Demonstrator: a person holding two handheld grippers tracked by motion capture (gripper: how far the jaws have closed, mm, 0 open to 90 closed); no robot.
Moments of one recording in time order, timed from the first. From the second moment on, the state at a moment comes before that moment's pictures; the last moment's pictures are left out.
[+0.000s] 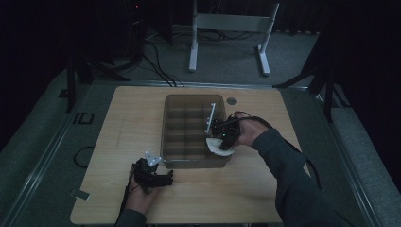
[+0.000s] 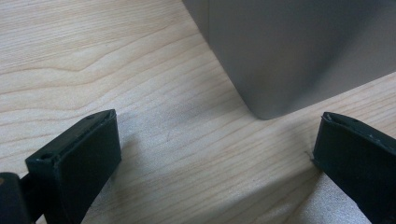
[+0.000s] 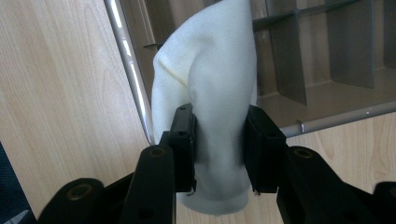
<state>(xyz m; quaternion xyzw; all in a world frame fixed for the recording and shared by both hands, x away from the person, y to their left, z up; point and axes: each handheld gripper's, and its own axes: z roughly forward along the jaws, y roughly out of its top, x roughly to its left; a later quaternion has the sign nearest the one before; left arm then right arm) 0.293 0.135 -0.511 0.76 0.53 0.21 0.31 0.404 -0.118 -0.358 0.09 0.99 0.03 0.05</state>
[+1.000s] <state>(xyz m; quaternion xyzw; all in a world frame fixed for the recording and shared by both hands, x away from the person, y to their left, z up) 0.293 0.135 -0.511 0.76 0.53 0.21 0.31 0.408 -0.100 -0.383 0.08 1.00 0.00 0.02</state>
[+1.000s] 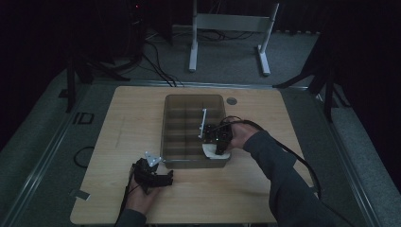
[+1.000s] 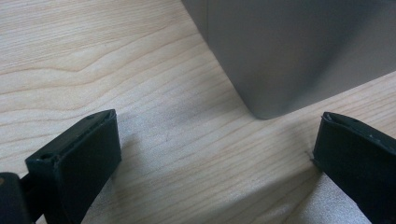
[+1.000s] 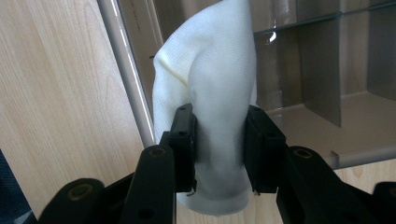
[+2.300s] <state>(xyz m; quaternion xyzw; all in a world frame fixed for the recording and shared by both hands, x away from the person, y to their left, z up) 0.292 0.134 -0.512 0.76 0.53 0.21 0.31 0.414 -0.085 -0.419 0.08 1.00 -0.05 0.00</state>
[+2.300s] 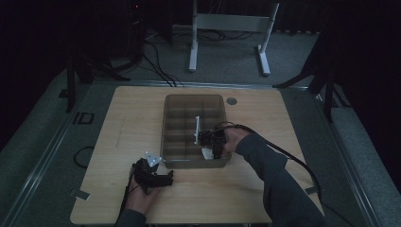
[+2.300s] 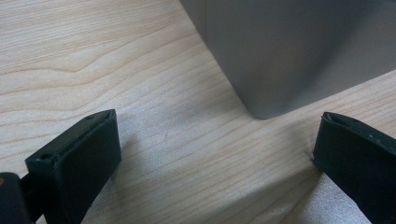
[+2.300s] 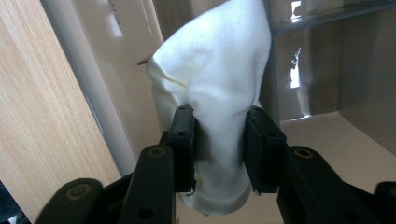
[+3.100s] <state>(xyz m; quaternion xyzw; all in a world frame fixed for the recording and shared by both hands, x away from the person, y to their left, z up) 0.292 0.134 -0.511 0.76 0.53 0.21 0.31 0.412 -0.087 -0.387 0.08 1.00 0.01 0.02</state>
